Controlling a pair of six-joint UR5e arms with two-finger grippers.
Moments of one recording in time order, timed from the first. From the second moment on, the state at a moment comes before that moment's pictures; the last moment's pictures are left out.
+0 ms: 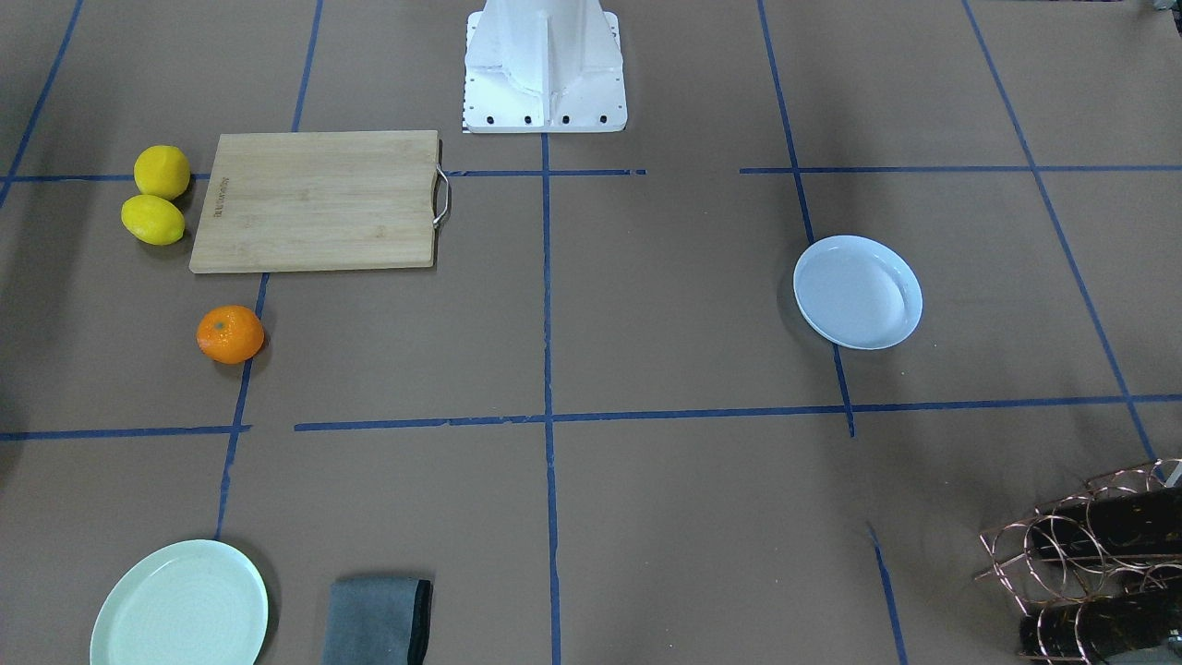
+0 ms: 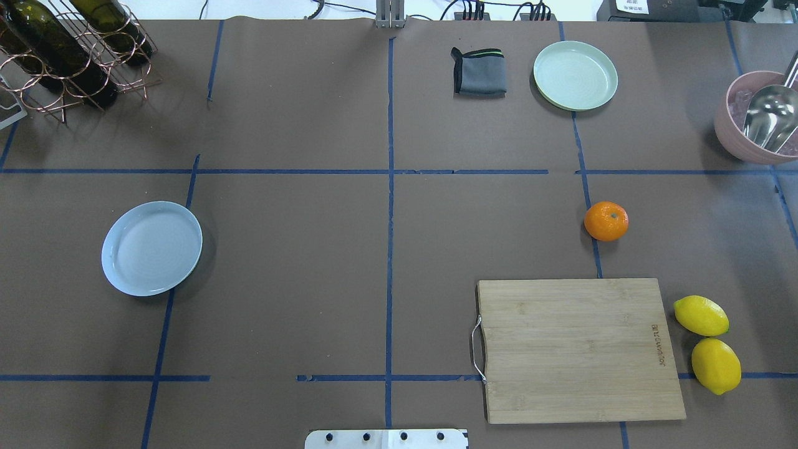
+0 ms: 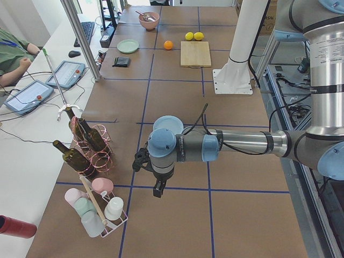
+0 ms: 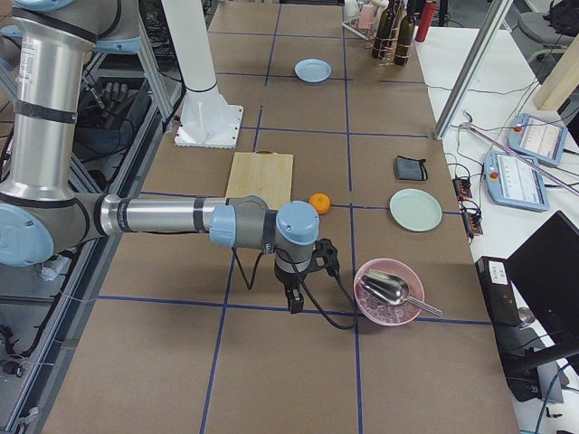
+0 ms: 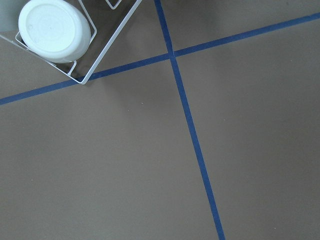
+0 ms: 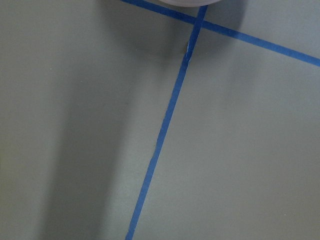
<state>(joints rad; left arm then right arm) -1.65 -1.42 -1.77 -1.52 -2.34 0.34 1.55 -1.78 1.83 -1.68 2.30 -0.32</state>
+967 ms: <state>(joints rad) -1.63 -1.49 -1.72 -2.19 -2.35 0.22 1.55 -1.77 1.83 -1.40 2.31 -0.29</state>
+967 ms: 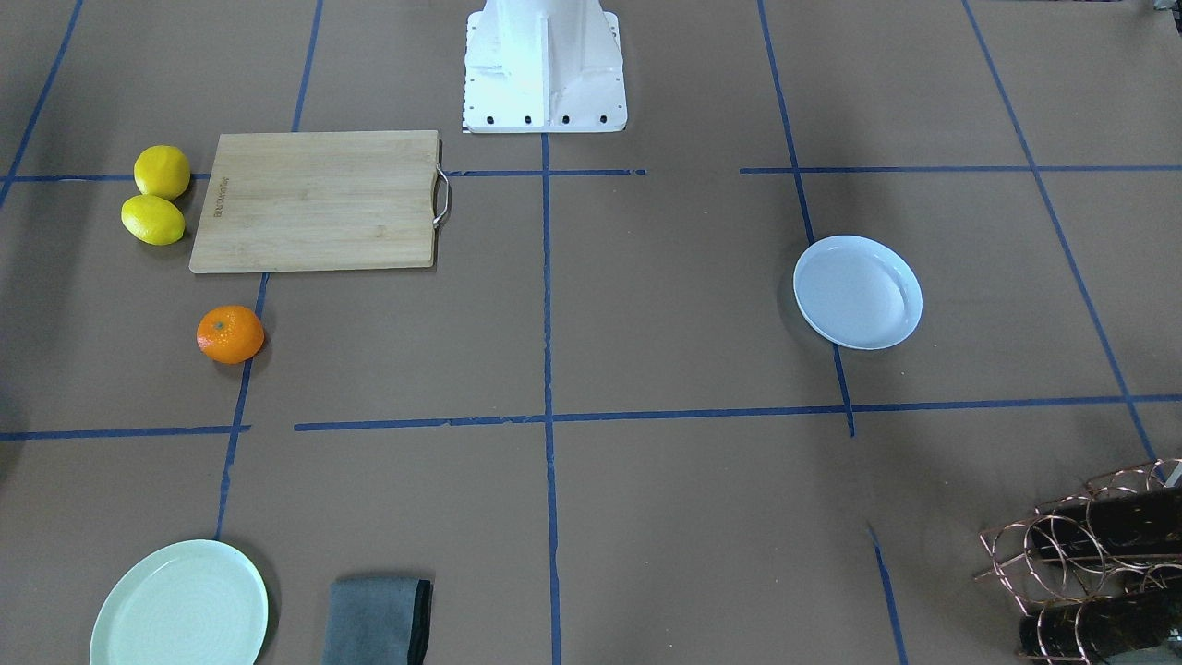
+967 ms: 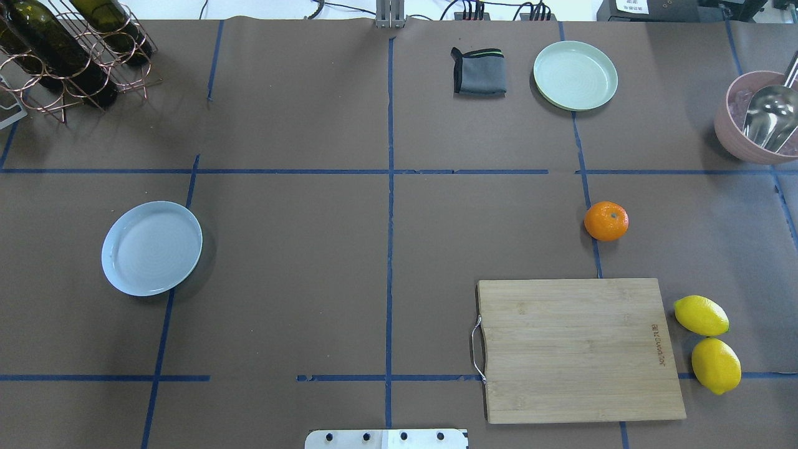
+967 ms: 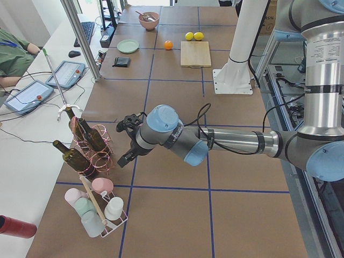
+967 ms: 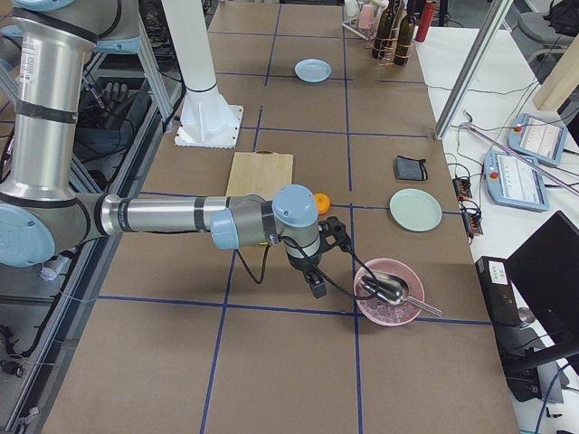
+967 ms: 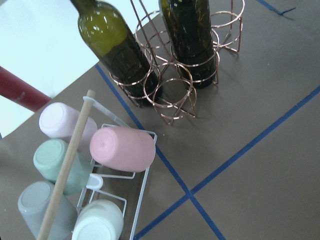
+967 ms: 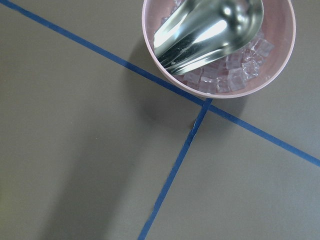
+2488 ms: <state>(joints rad) -0.85 -1.40 -1.67 -2.64 -1.93 -1.01 1.55 -1.80 1.83 -1.36 2.32 -0.29</state>
